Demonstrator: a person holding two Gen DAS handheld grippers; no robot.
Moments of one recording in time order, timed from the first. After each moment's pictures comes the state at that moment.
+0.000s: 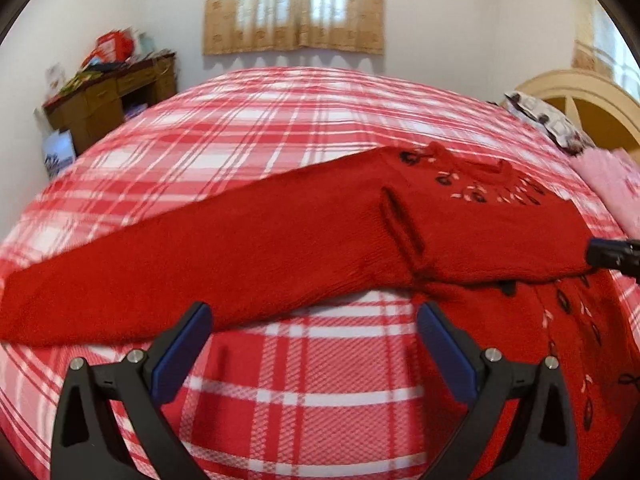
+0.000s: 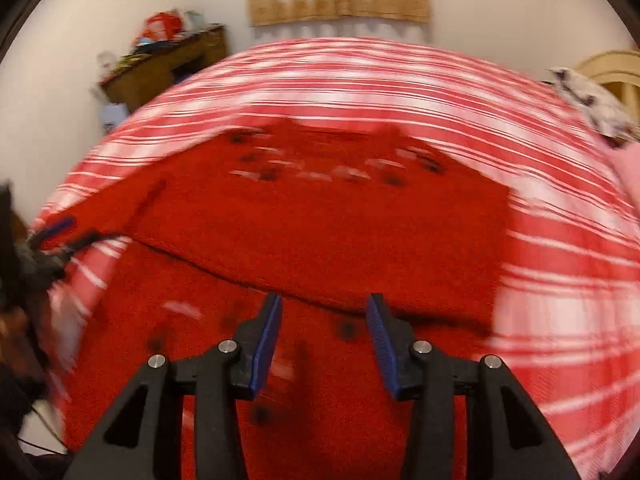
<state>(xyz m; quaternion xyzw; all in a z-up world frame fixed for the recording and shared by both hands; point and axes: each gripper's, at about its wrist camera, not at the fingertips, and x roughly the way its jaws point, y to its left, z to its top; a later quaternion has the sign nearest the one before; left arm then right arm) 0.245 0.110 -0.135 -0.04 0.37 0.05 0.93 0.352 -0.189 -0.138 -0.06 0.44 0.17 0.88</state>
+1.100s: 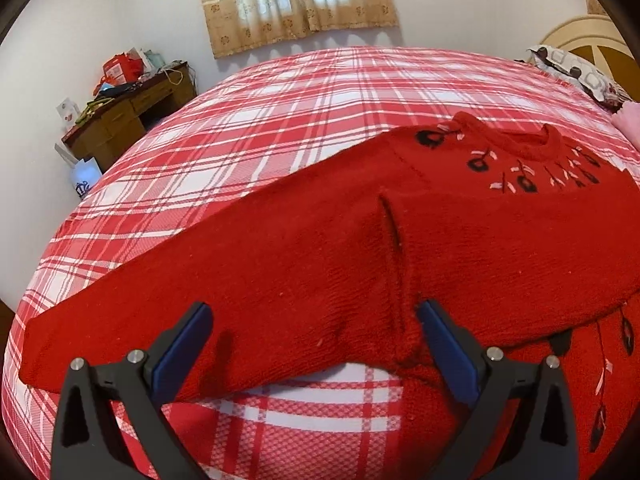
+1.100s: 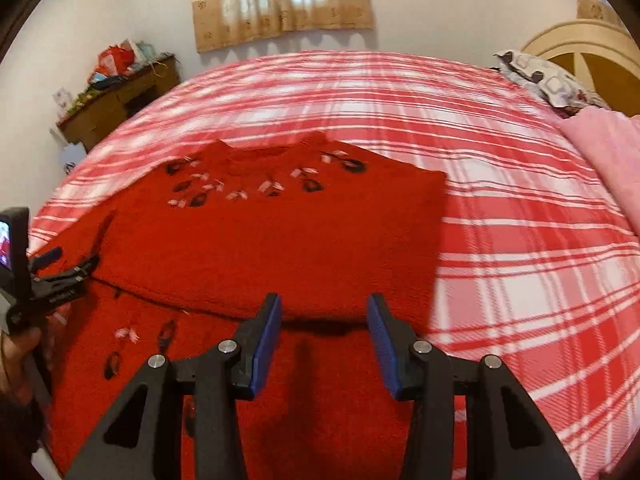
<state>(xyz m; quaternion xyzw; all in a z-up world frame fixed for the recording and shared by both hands) 0.308 0.075 -0.157 0.03 0.40 0.13 0.90 0.365 -0.212 -0.140 -0.01 0.42 0.12 0.90</state>
